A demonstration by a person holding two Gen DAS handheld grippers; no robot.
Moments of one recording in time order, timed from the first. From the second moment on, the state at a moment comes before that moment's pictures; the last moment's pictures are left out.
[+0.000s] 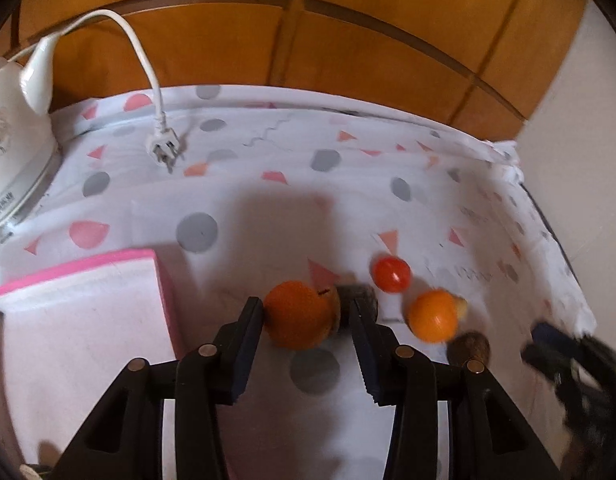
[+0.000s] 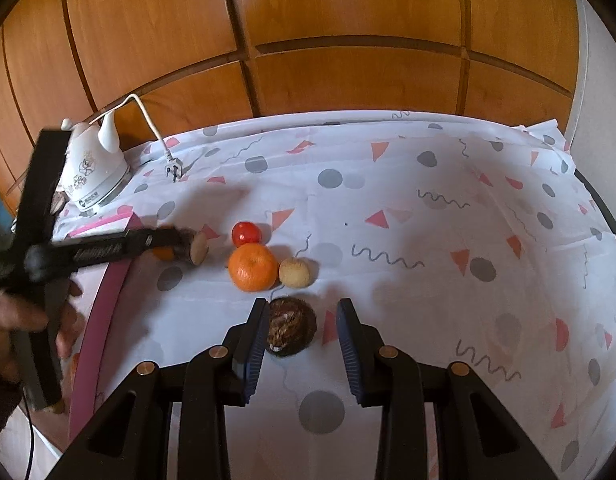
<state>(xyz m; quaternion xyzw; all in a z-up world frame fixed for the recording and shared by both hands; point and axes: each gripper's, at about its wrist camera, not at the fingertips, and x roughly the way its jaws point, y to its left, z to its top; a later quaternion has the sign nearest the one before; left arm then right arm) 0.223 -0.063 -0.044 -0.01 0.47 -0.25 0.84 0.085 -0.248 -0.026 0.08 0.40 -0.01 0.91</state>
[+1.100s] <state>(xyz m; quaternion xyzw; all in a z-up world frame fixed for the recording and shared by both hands) 0.186 -0.048 -0.047 -0.01 0.48 -0.26 0.84 0.146 -0.250 -0.058 0.06 0.46 0.04 0.89</state>
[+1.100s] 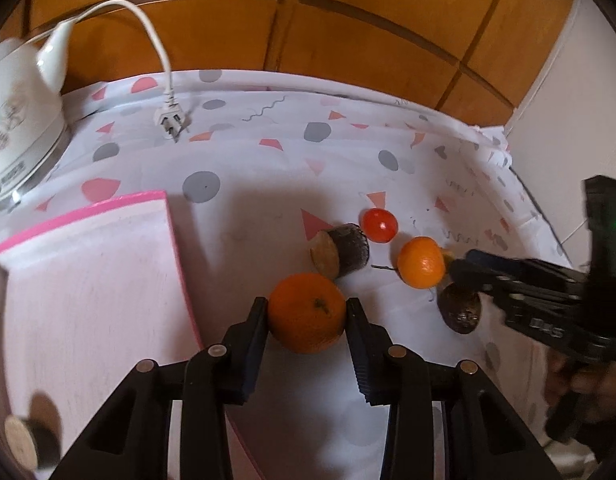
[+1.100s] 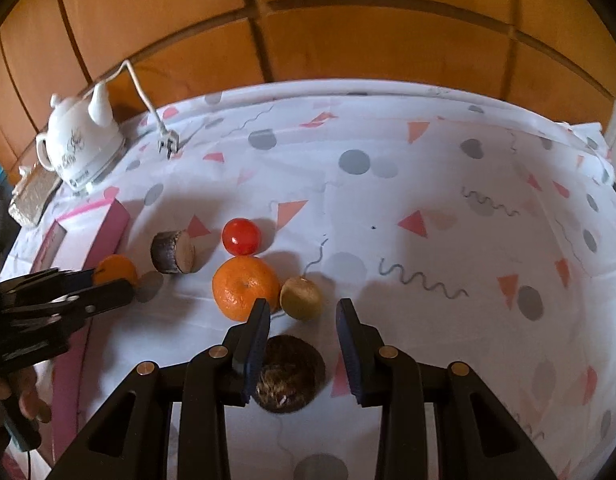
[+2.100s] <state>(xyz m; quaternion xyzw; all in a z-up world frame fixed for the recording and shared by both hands) 0.113 0.021 -0.016 -0.08 0.44 -0.13 0.89 0.164 -0.260 -0.067 0.07 0.46 0.06 0.88</state>
